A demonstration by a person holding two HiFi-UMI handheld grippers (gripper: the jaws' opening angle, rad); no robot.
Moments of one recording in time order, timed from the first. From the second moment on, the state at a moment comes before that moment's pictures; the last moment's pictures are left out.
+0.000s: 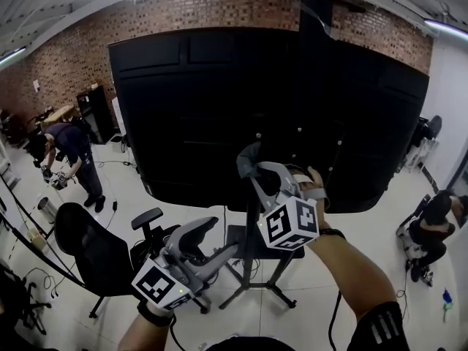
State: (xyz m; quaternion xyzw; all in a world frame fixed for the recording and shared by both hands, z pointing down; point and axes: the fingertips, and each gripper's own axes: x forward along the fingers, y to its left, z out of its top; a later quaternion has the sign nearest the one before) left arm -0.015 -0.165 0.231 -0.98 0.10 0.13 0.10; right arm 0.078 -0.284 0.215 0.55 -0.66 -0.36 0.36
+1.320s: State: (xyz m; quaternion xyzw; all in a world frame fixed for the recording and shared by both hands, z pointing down) left arm -0.074 -0.187 0.228 -0.98 0.12 0.15 0.12; right arm 0.019 -0.453 0.236 0.48 -0.56 -0.34 0.58
